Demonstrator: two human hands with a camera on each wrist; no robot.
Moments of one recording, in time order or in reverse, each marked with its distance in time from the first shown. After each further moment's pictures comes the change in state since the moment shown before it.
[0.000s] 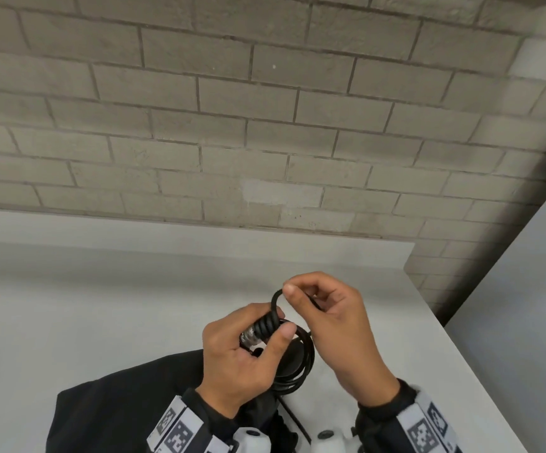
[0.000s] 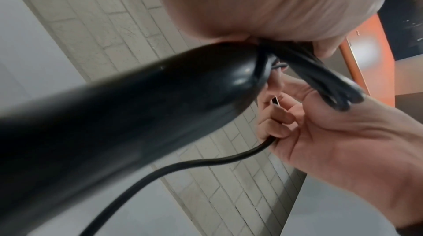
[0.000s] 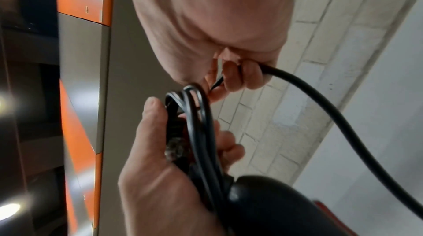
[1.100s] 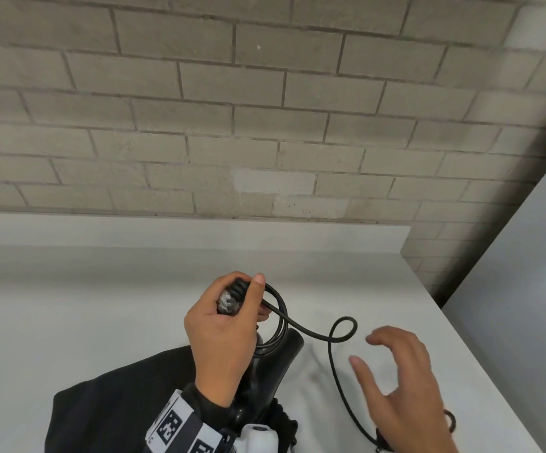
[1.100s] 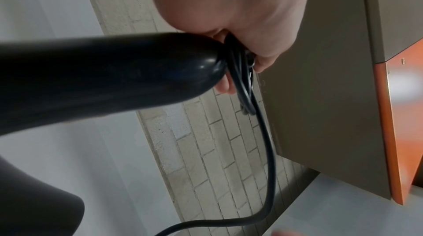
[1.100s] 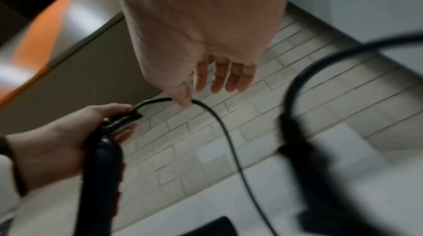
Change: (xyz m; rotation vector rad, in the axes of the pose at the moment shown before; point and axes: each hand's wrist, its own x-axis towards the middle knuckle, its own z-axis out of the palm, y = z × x) left_hand 0.011 0.002 0.014 -0.007 0.278 -0.491; right_hand -0.086 0.068 -0.075 -0.730 0.221 -0.154
